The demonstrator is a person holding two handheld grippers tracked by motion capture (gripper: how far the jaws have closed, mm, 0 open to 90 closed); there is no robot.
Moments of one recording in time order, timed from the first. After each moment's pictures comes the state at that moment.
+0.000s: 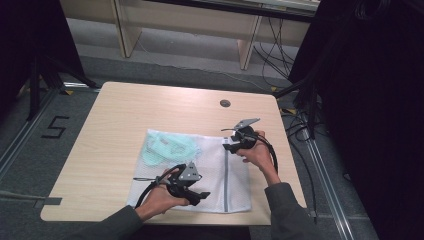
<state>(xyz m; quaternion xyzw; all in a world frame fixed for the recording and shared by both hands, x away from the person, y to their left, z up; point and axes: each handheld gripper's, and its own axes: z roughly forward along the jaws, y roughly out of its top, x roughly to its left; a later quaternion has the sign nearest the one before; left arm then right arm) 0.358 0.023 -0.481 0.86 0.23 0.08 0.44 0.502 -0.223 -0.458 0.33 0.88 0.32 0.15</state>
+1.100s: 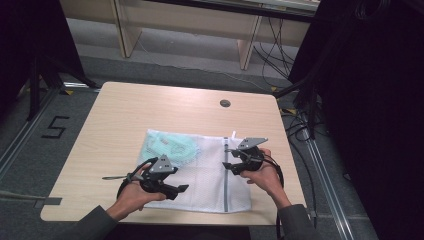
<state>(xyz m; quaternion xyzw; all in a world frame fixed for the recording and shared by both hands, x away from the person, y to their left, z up) 0.355 0.083 -0.466 0.85 0.27 0.10 0.45 0.427 -0.230 -0.450 0.30 0.88 0.35 0.13</state>
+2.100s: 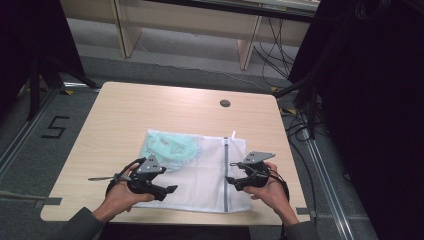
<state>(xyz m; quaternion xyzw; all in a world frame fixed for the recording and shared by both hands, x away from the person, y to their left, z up) 0.350 0.112 -0.464 0.85 0.29 0.10 0.44 0.386 -0.243 -0.461 0.33 0.86 0.36 0.13</state>
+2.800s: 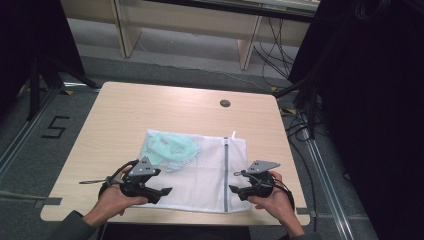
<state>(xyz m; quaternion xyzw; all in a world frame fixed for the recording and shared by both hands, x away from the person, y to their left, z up) 0.341 0.127 -0.460 0.85 0.29 0.10 0.43 0.361 -0.254 -0.464 0.32 0.87 0.36 0.13</state>
